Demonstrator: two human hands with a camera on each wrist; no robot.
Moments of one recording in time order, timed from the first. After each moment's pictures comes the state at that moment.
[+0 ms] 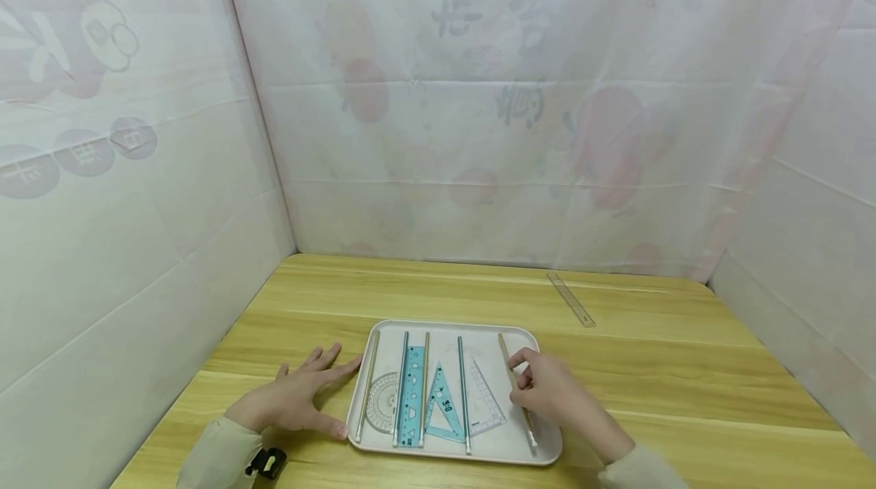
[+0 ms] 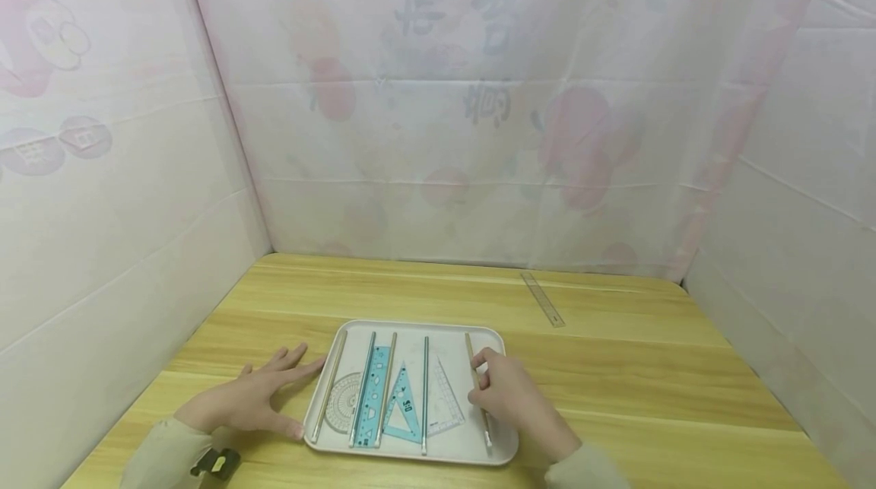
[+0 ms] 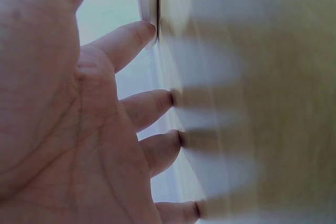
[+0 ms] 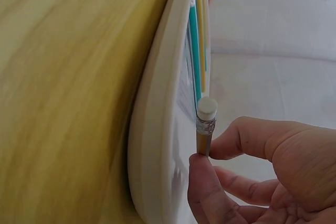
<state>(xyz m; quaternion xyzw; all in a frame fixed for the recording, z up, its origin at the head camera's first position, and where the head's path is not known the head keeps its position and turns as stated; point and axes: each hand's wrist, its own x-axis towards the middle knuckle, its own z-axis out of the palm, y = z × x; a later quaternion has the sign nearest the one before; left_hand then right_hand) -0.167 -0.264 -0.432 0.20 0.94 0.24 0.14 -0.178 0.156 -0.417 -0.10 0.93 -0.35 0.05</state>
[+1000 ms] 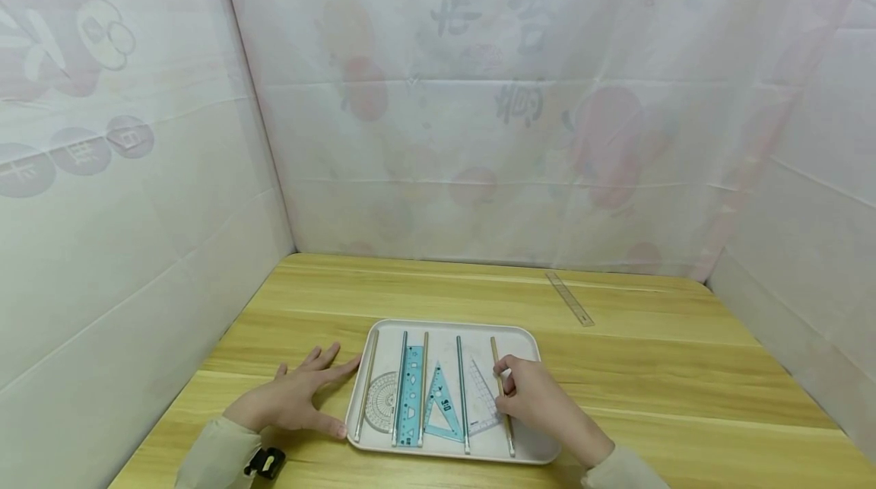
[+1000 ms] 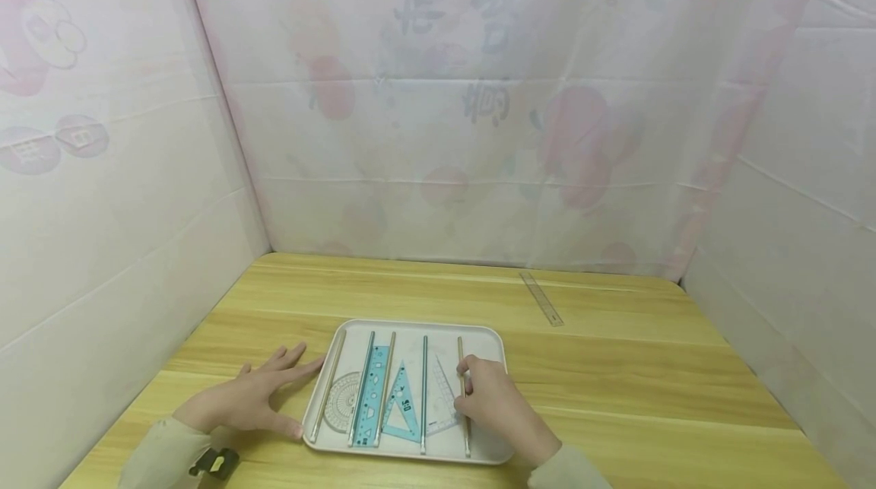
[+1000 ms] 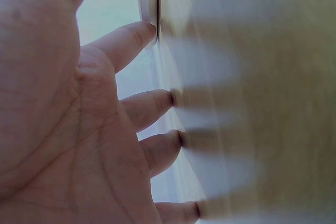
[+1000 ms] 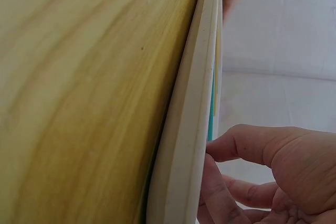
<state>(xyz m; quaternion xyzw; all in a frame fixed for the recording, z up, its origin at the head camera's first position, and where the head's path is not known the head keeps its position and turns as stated) -0.167 -0.264 -0.433 0.20 0.94 0.24 0.14 -0.175 0.136 -0.424 -0.11 0.94 -0.32 0.04</state>
